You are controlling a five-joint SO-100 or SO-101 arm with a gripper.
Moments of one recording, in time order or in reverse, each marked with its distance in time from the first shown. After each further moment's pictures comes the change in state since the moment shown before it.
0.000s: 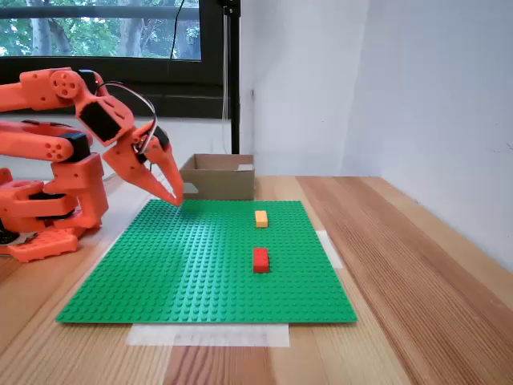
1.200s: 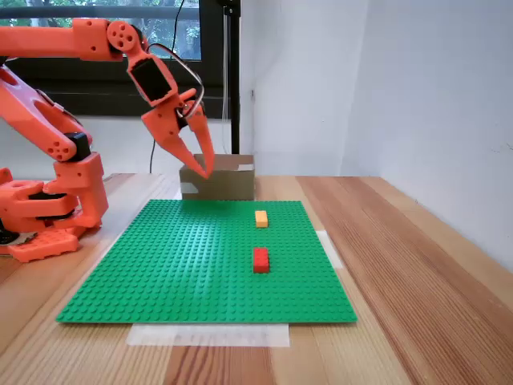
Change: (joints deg) arm -4.6 -38.5 -32.0 -0.2 0.9
